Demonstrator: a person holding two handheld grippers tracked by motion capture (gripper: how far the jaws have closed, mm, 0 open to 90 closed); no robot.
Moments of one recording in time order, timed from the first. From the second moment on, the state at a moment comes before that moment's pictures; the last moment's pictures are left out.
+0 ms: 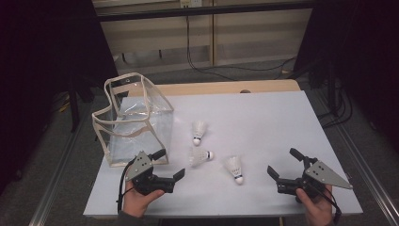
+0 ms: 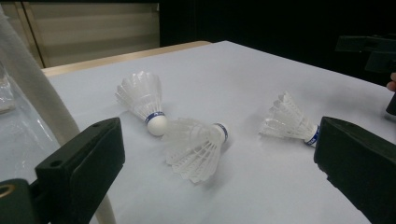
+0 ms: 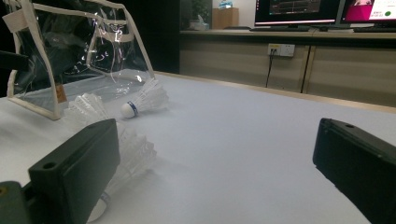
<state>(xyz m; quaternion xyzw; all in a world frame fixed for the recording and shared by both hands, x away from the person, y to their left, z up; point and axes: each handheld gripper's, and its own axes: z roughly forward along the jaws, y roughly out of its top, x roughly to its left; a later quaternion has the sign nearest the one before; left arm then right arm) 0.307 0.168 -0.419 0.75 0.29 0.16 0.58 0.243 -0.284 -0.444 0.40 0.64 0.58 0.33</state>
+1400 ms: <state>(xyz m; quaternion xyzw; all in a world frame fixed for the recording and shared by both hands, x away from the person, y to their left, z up) 0.319 0.130 -0.422 0.77 0.31 0.12 0.55 0.245 -0.280 -0.442 0.39 0.64 0.58 0.32</state>
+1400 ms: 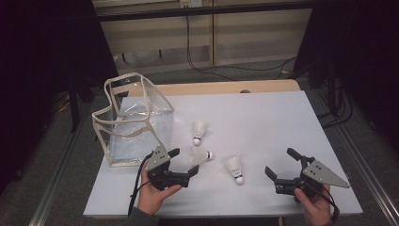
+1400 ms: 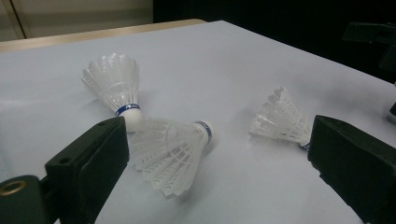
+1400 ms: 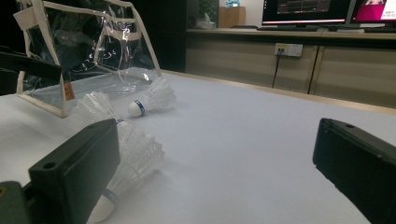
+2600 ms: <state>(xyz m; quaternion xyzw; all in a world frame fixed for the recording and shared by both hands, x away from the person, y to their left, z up) 0.337 0.107 -0.436 0.80 0.33 0.12 0.49 0.244 -0.279 -0.440 0.38 0.65 0.58 0.32</state>
